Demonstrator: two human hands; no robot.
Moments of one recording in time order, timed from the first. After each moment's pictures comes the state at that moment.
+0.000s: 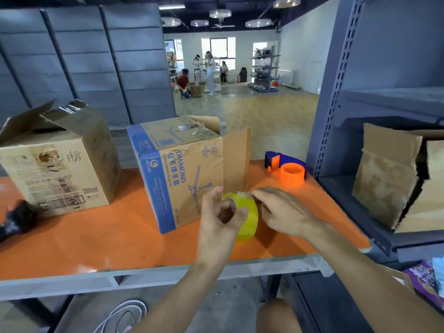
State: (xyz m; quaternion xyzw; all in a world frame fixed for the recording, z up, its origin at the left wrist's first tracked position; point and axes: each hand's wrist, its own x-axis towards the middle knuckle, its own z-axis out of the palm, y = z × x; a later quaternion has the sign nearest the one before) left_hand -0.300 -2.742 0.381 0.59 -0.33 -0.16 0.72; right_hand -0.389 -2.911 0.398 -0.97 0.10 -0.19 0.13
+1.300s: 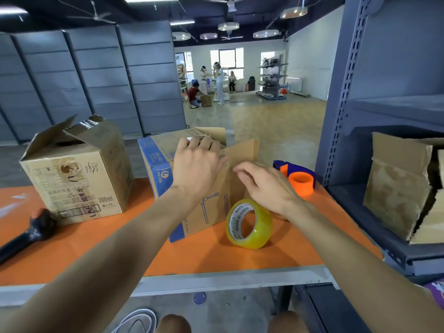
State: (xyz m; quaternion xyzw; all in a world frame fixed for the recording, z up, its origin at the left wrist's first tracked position) left_hand -0.208 -2.761 0.506 0.81 -0.44 0.39 -0.03; right_hand -0.341 -2.893 0.458 -0.93 0.14 -0.30 0.14
